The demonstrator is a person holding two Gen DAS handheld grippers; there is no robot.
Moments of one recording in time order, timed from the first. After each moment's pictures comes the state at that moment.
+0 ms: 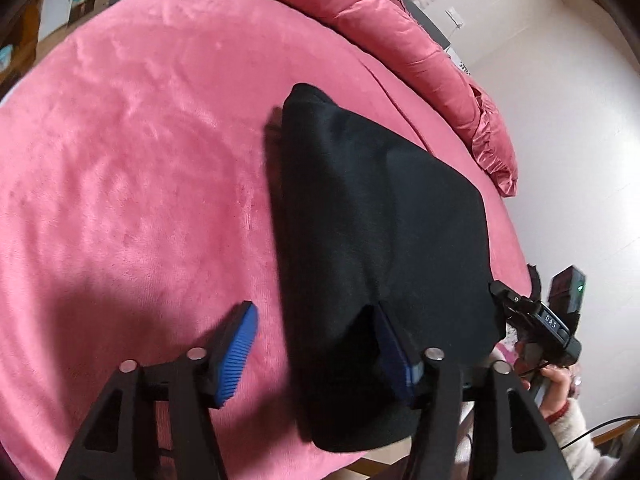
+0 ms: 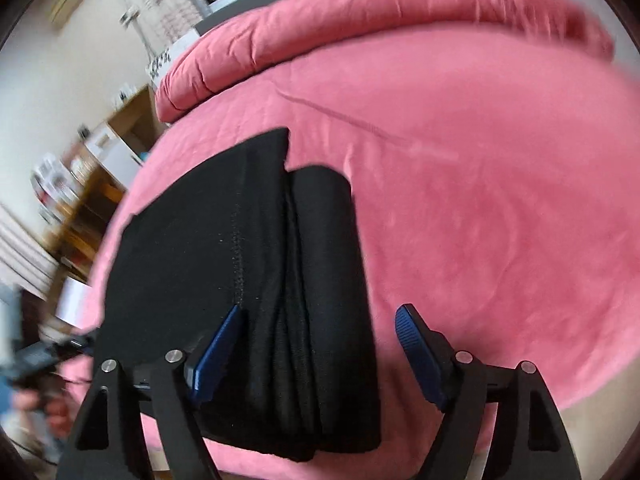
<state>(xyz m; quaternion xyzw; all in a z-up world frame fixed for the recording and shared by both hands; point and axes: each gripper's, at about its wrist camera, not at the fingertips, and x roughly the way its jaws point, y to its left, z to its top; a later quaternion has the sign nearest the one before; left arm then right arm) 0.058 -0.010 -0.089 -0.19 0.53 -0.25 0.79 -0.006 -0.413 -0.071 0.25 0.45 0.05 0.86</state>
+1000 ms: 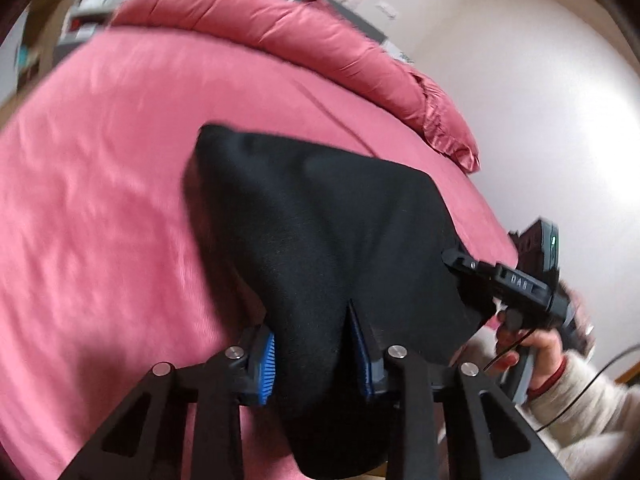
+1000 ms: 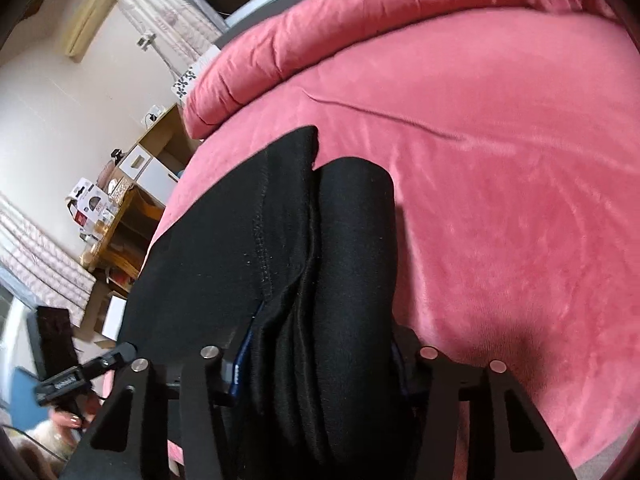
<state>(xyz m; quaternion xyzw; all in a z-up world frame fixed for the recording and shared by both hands) 0.056 -0.034 -0.049 -0.11 0.46 -0.32 0.82 0.007 -0.385 -0.062 0.24 0.41 0.08 0.88</state>
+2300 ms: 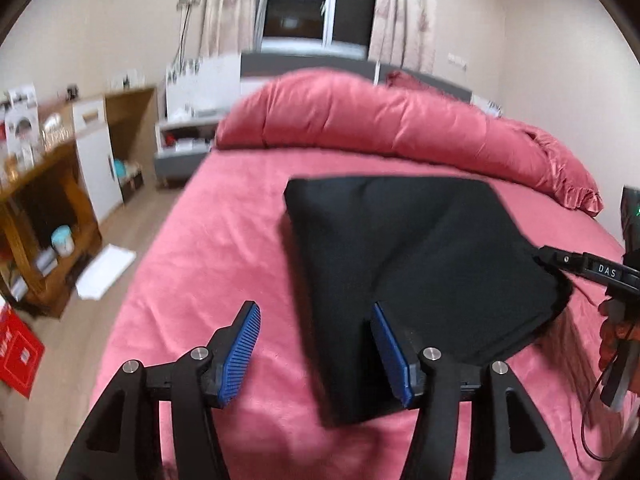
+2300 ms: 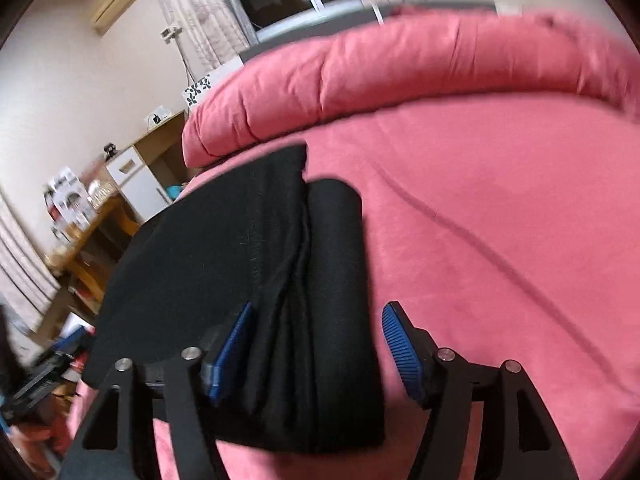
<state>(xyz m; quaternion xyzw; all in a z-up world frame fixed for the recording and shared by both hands) 0.193 0.029 -0.042 0.00 0.30 -0.11 0.95 0.174 -0.307 -0.034 0.13 0.32 0.05 0.94</state>
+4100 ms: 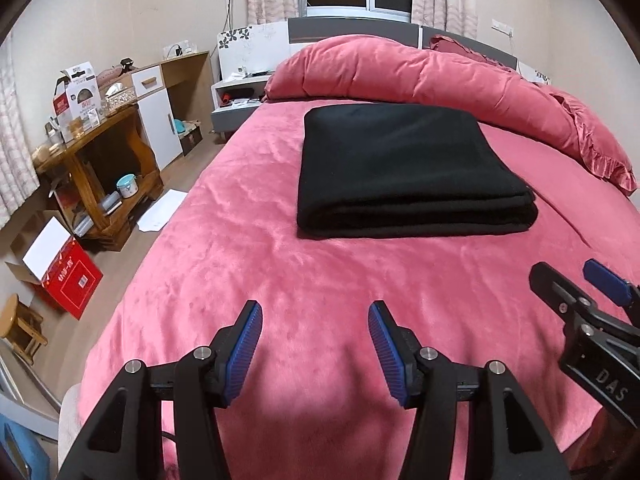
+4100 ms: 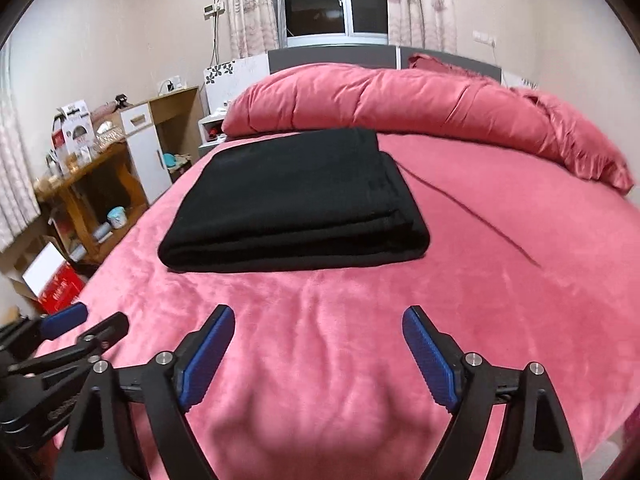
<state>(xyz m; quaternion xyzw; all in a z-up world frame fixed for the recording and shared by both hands) 0.043 -0.019 -0.034 0.02 0.39 0.01 0.92 0.011 -0.202 -0.018 0.03 0.34 0.01 0.94</state>
